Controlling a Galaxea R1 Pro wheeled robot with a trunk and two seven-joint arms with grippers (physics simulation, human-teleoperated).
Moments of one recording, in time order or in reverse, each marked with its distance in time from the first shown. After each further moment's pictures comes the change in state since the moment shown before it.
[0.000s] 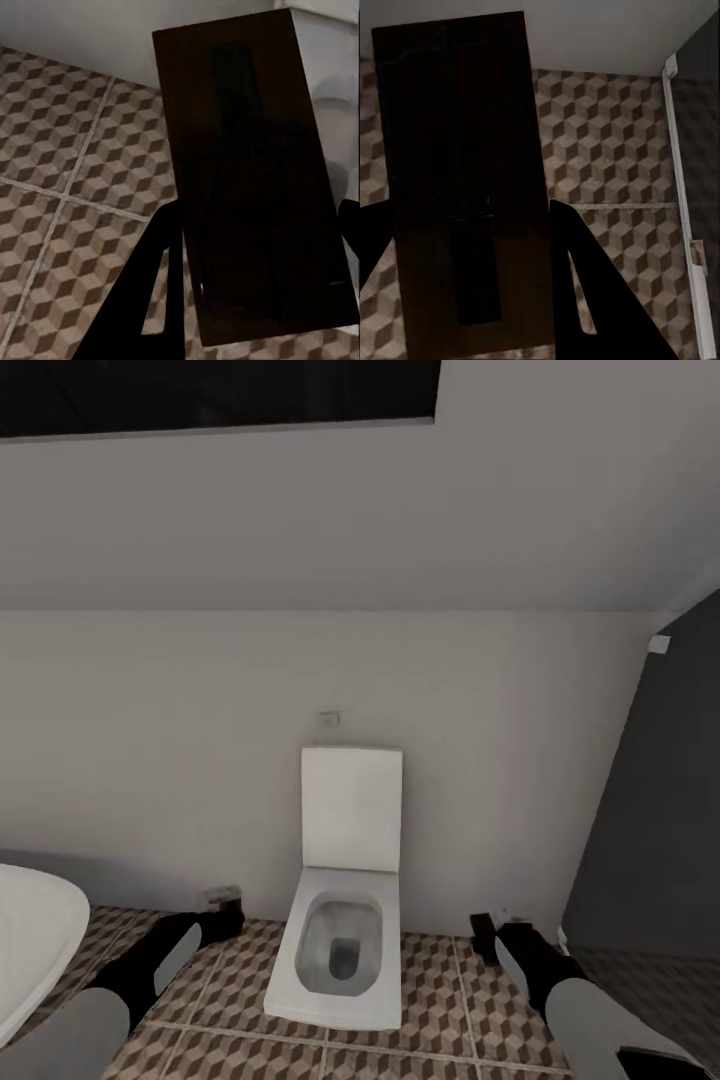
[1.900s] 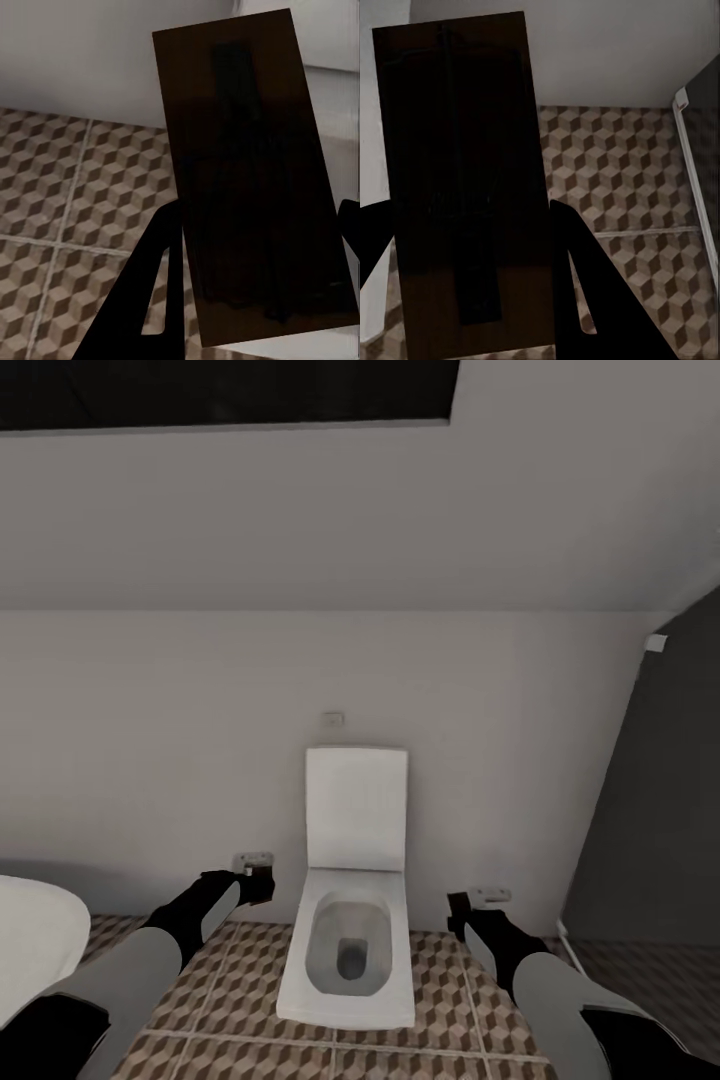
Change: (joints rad) left arm -0.180 -0.123 -0.002 0.142 -0.124 0.024 -0.001; right arm -0.095 0.081 -0.002 0.132 0.003 -0.132 -0.097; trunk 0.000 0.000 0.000
